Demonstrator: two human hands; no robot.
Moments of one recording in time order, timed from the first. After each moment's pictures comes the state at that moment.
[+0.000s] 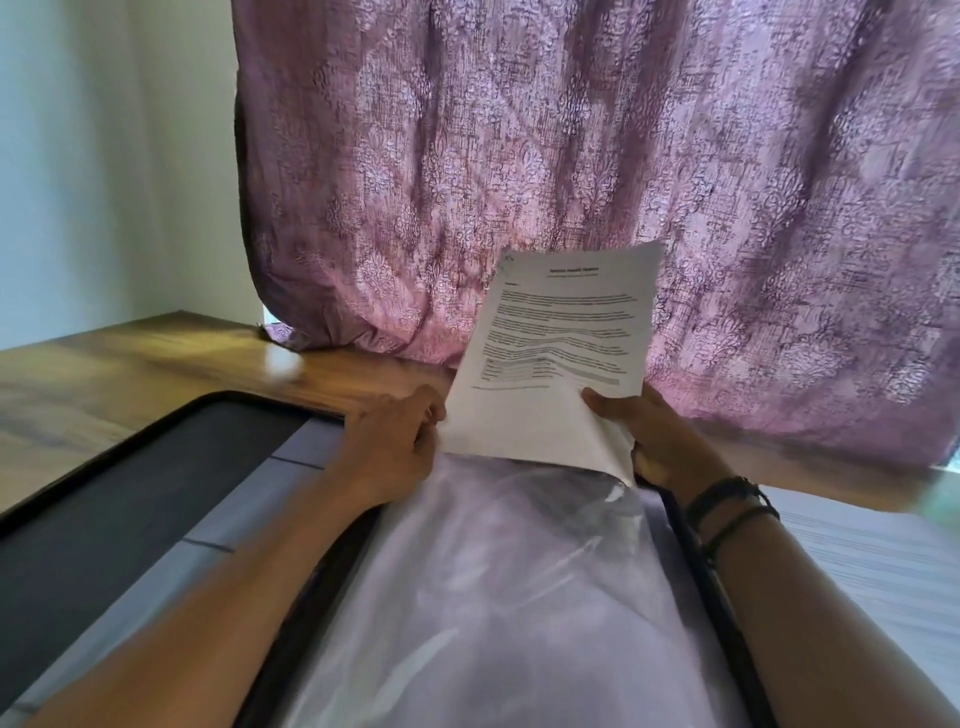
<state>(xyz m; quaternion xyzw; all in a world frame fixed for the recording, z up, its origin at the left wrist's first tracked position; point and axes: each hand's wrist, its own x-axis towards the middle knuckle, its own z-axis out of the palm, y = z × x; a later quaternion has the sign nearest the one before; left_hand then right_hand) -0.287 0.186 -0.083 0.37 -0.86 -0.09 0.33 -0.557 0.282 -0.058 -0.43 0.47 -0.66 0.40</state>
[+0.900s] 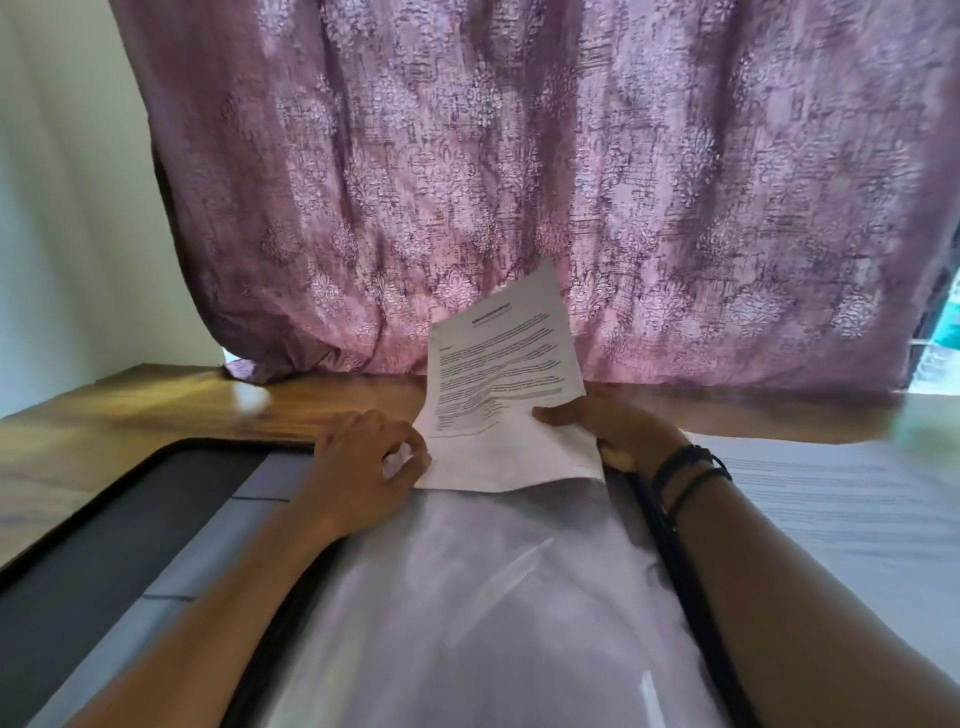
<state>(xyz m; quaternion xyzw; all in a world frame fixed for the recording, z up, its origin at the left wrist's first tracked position) -0.291 0.187 -0.087 0.34 -0.89 -0.05 0.29 -0.565 0.288 -0.070 -0.47 0.49 -0.56 0.48</state>
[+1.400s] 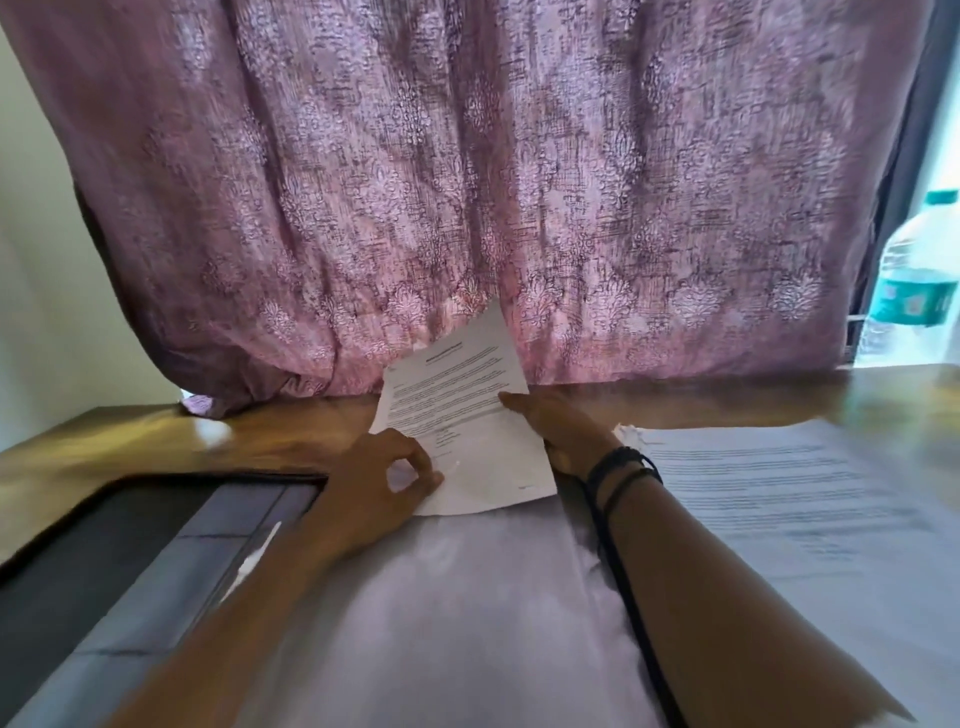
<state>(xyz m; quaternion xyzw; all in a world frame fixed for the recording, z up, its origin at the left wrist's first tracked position) -0.340 0.205 -0.083 0.26 -0.90 -0.15 0.31 -0.567 0.272 -0.076 -0.34 0.54 -0.64 0.44</state>
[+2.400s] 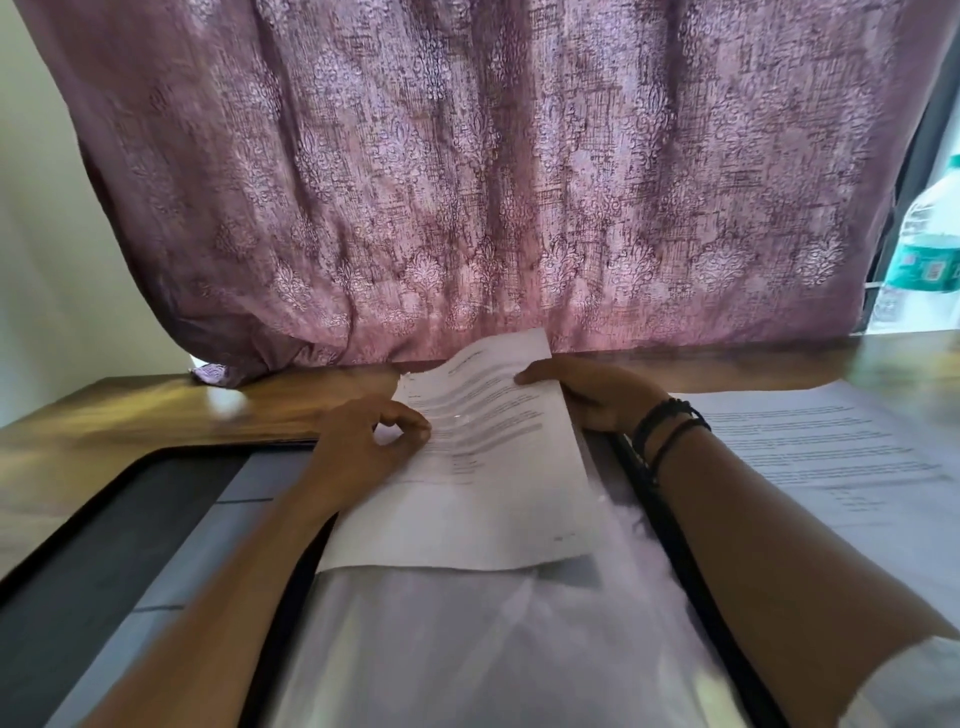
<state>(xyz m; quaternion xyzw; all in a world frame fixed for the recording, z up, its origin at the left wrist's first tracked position) -0.309 0.179 -0.084 0.24 -0.87 -0.22 0.38 -0.563 0.293 -0.059 -0.35 0.54 -0.55 0.53</state>
